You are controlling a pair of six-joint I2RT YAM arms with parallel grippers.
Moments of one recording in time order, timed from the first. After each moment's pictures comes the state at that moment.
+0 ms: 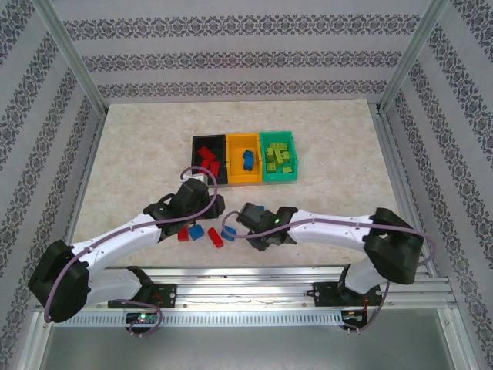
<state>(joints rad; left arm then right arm) -0.66 1.19 0.67 -0.28 -0.10 -0.73 1.05 1.49 0.88 -0.61 0.16 0.28</state>
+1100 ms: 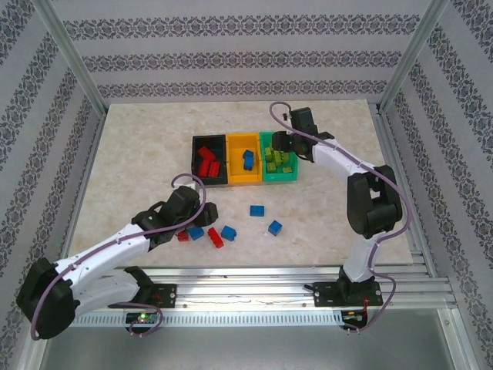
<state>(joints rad) -0.66 1.02 0.59 -0.40 -0.08 -0.78 0.29 1.87 1.39 -0.32 -0.07 0.26</state>
